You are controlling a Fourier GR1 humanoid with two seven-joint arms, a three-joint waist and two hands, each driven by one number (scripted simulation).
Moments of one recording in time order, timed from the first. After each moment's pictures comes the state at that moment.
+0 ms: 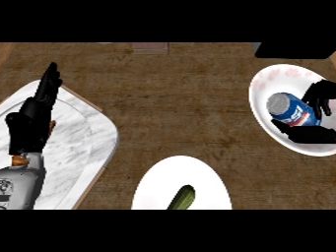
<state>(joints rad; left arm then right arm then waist) -0.23 0.23 0.03 -1.59 -0.16 0.13 0.17 -0.25 -0.42 -0.10 -1.52 0.47 -0.08 -0.15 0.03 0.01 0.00</state>
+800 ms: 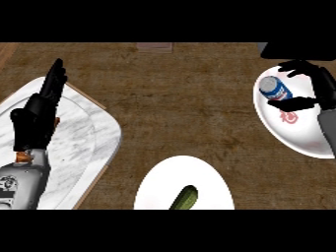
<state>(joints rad) -0.26 0.21 0.02 -1.60 -0.17 0.12 0.19 -0.71 -0.43 -0.23 -0.57 0.49 -0.10 -0.50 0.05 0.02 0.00</state>
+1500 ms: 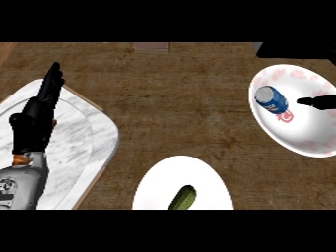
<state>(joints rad) -0.24 0.21 0.03 -1.58 -0.17 0.12 0.15 -0.82 -0.58 -0.40 -0.28 0.33 0.15 -0.75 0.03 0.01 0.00</state>
